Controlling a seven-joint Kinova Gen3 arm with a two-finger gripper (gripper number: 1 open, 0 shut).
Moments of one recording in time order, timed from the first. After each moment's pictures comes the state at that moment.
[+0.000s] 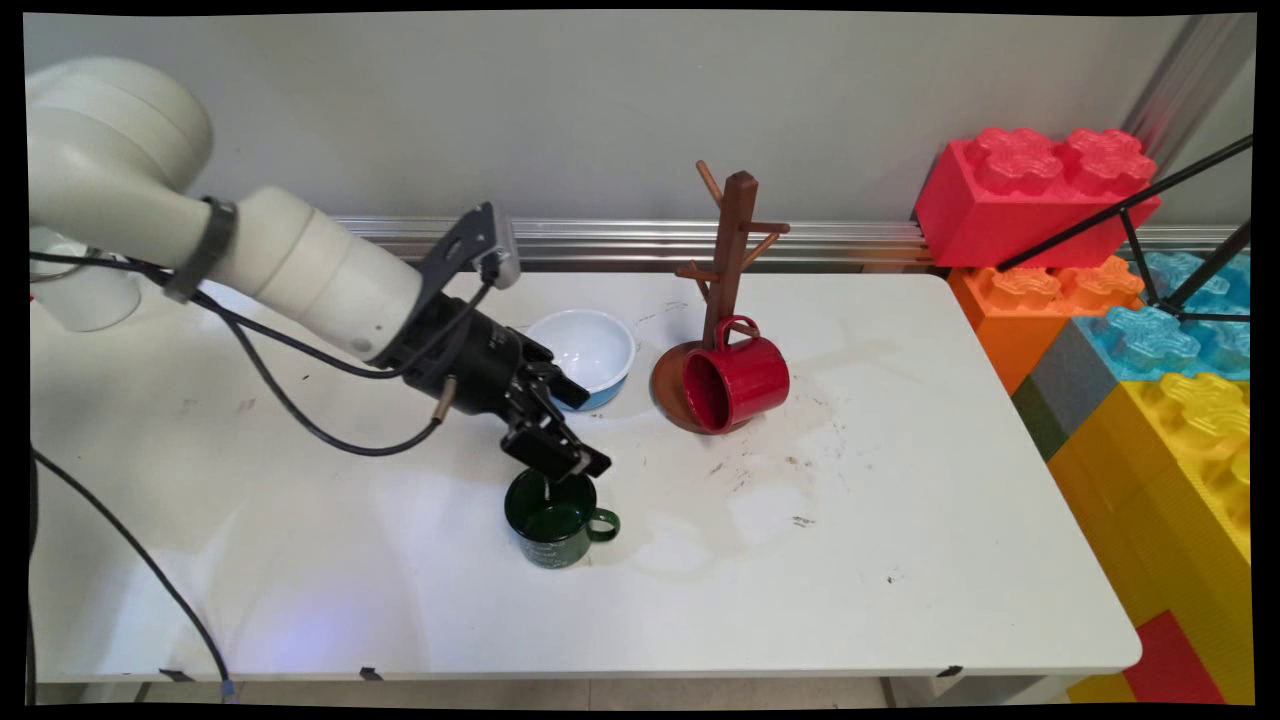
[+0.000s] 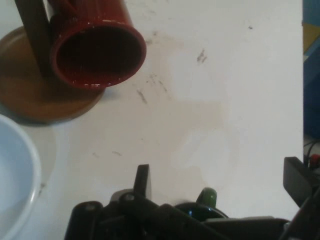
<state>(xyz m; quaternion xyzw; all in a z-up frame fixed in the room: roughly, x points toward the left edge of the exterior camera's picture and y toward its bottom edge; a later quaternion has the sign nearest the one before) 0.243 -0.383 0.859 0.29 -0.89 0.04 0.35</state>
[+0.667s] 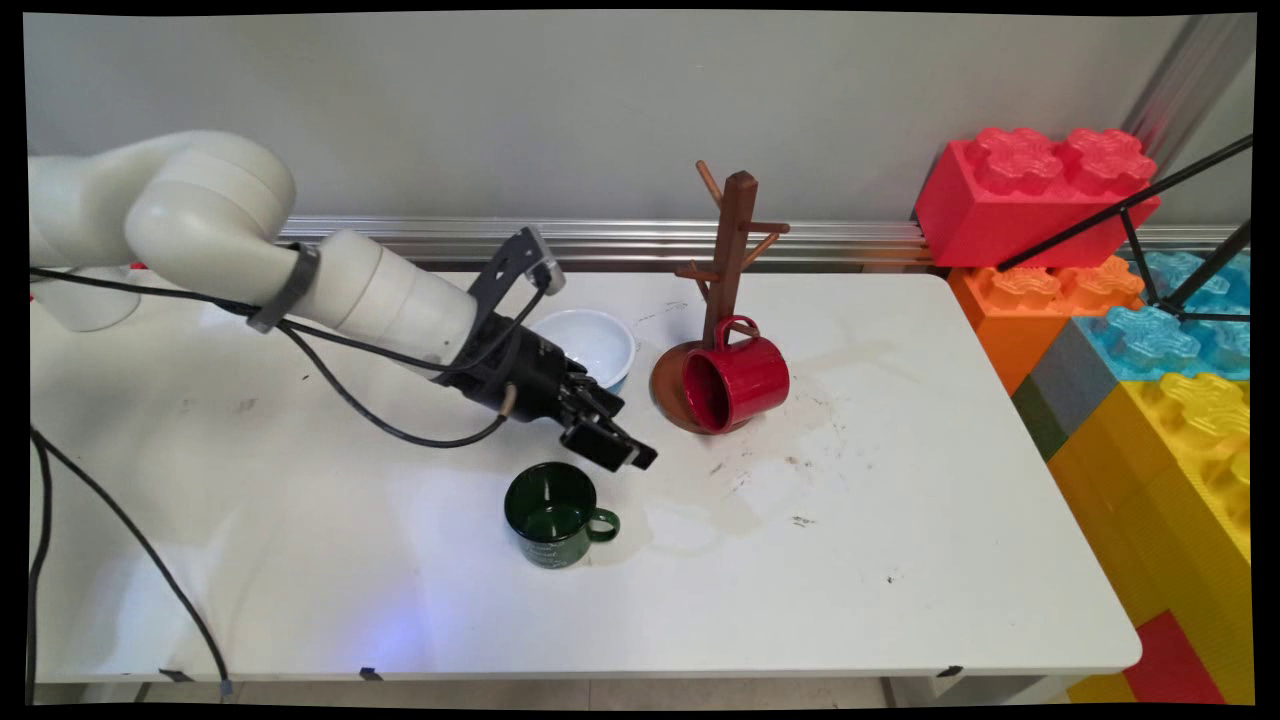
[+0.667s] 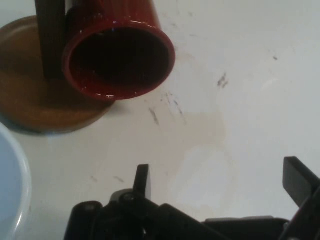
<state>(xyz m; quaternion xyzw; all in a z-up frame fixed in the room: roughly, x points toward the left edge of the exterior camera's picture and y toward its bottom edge) 0.229 -0.414 0.811 0.35 -0.86 0.01 0.38</state>
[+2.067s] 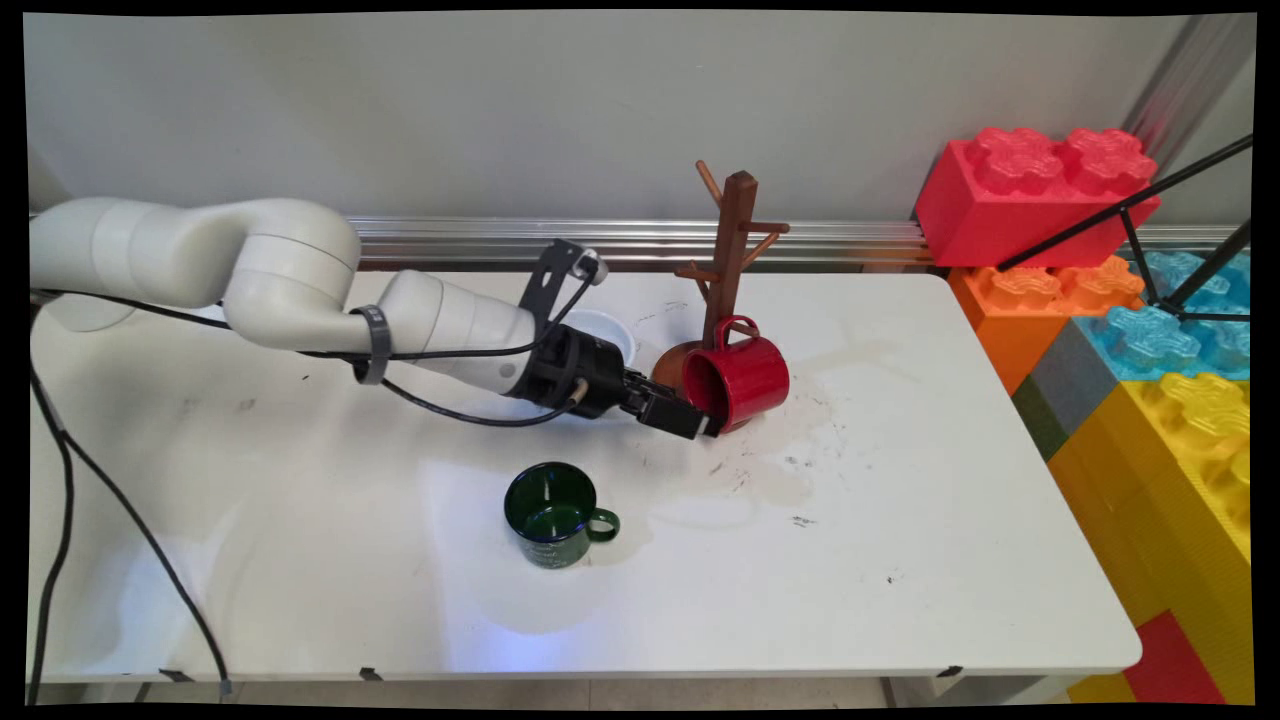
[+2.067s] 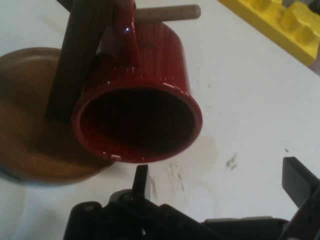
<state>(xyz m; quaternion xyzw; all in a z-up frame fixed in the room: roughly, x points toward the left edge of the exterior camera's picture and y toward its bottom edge) 0.196 -0.435 0.772 0.45 -0.77 0.00 0.45</state>
